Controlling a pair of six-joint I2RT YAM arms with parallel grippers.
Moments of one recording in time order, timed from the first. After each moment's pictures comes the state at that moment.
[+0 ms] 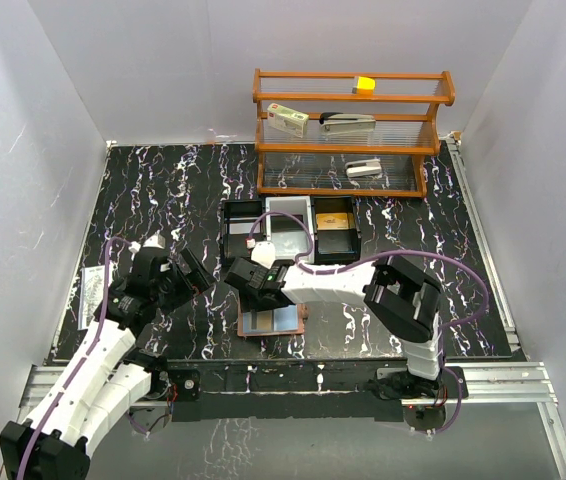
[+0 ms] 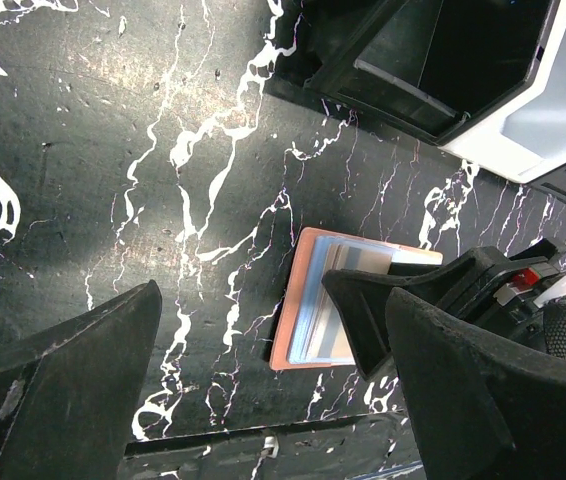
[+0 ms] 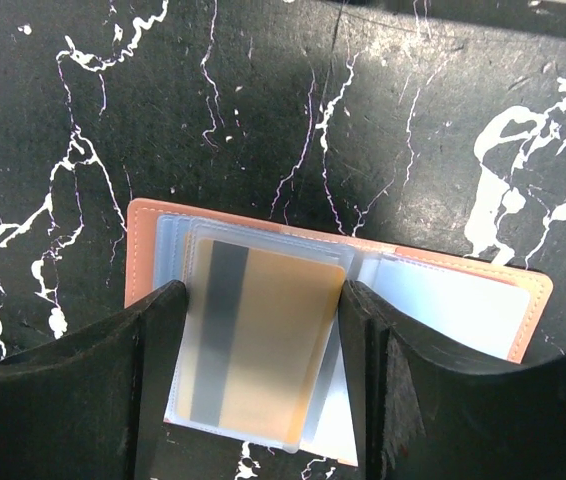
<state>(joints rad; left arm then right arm) -0.32 0.71 0.56 -0.68 0.02 -0.80 1.13 1.91 1.30 -0.54 0.33 0.92</state>
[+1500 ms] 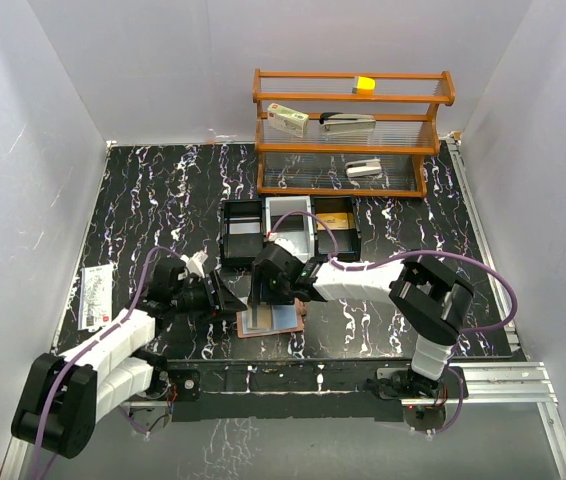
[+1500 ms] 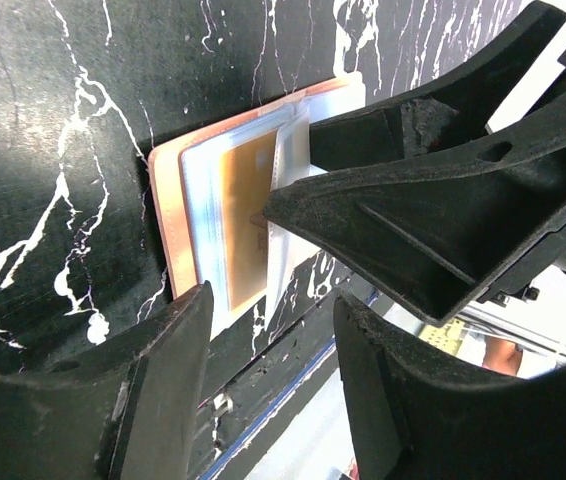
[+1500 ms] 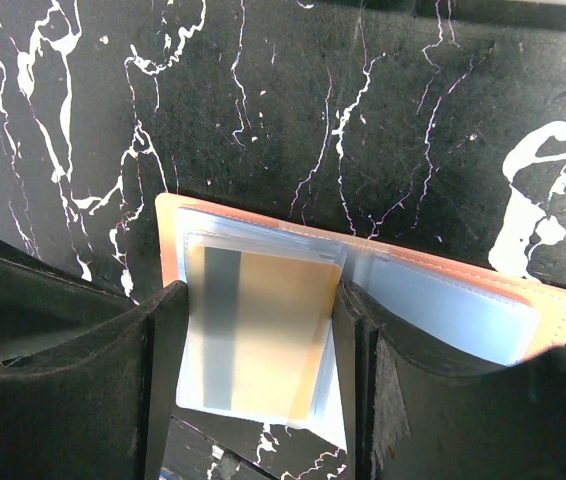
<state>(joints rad) -0.32 0.98 0.27 -0.10 0.64 -0.80 1.01 1.76 1.03 -0.20 0.05 0.93</state>
